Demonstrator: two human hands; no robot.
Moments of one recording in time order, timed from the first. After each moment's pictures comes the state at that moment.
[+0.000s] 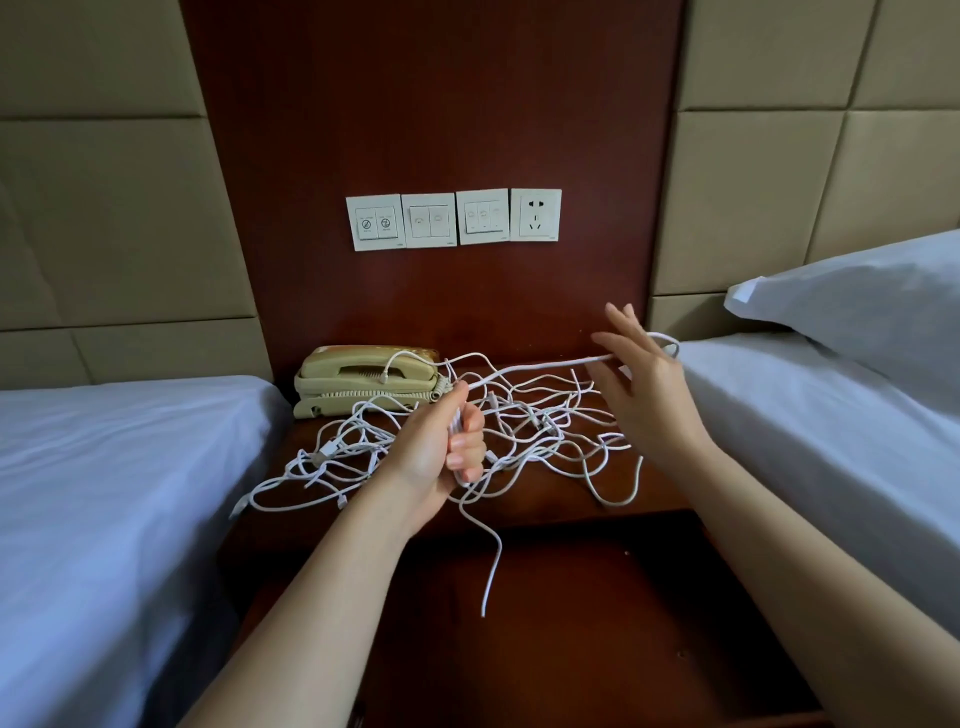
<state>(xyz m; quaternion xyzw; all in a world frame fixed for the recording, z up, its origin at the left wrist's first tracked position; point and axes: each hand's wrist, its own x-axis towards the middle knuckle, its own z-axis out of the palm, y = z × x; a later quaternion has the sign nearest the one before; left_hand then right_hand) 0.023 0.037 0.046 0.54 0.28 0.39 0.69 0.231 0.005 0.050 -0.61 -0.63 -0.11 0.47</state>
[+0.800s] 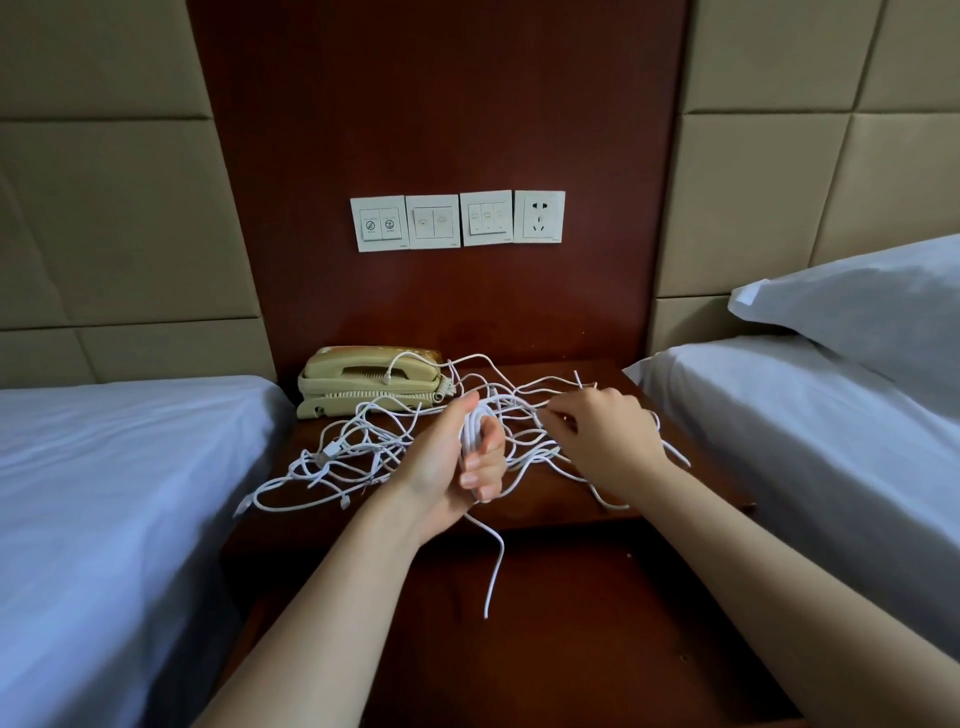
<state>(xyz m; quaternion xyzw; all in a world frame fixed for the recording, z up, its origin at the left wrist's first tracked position) 0.027 0.030 0.044 0.52 0.23 0.34 0.75 0.187 -0.004 0.045 -0.69 -0.65 -0.16 0.27</state>
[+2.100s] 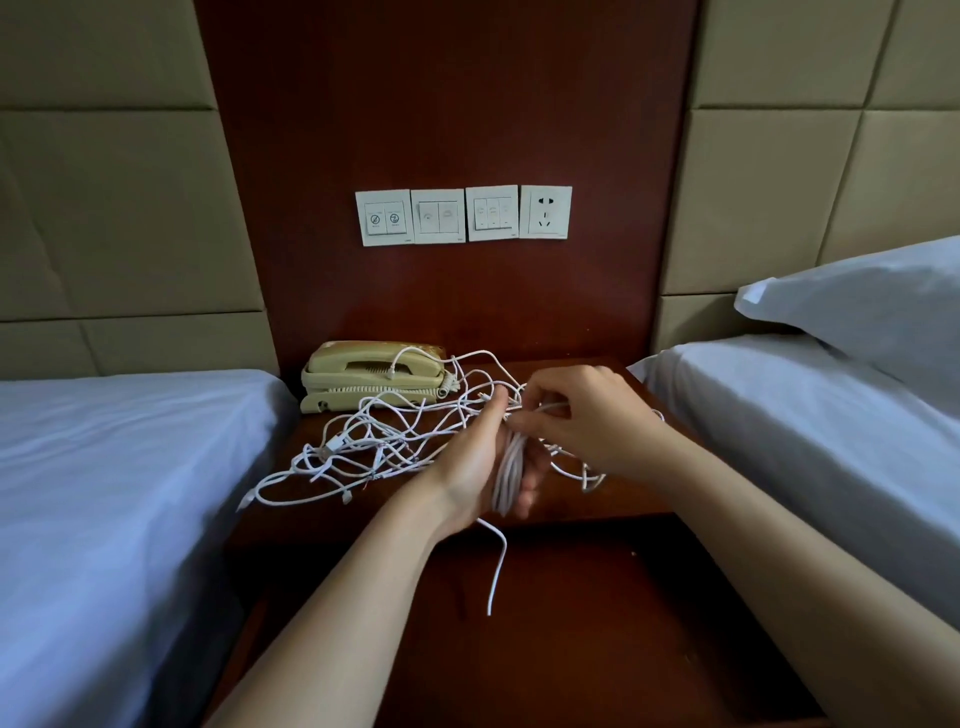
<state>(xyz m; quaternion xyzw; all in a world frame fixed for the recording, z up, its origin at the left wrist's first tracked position) 0.042 0.030 0.038 0.63 0.28 0.26 0.68 0.177 -0.009 0.072 -0.60 -0.74 -0.04 0.30</state>
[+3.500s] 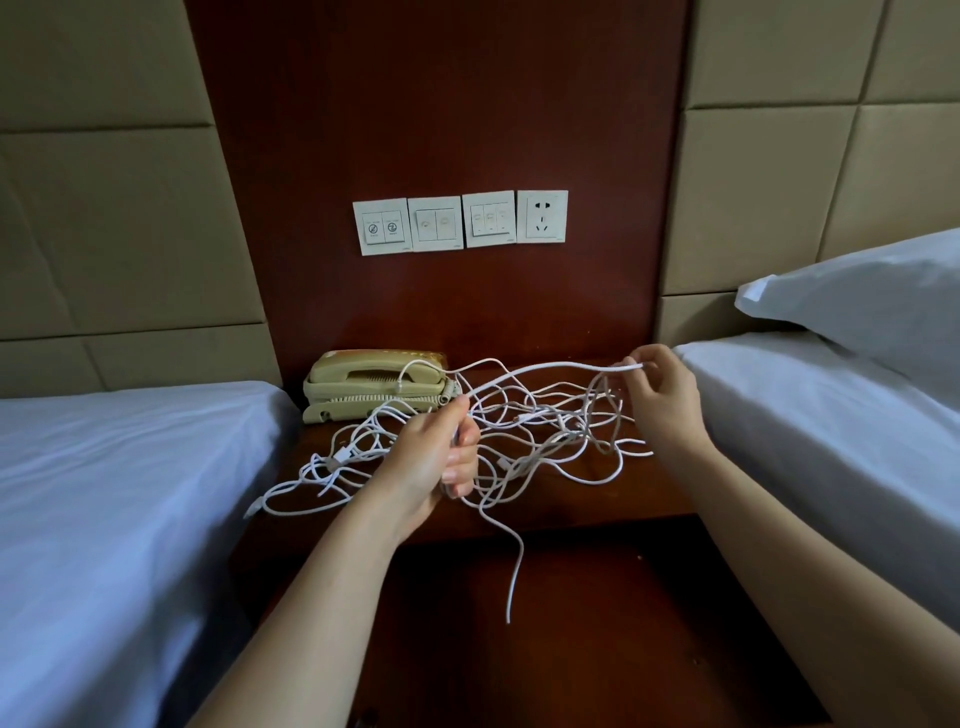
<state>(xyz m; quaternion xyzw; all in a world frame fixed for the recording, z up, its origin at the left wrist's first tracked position) 0.014 0.042 0.044 0.60 0.32 0.39 0.62 0.242 0.029 0.031 -0.61 -0.45 0.07 0.65</state>
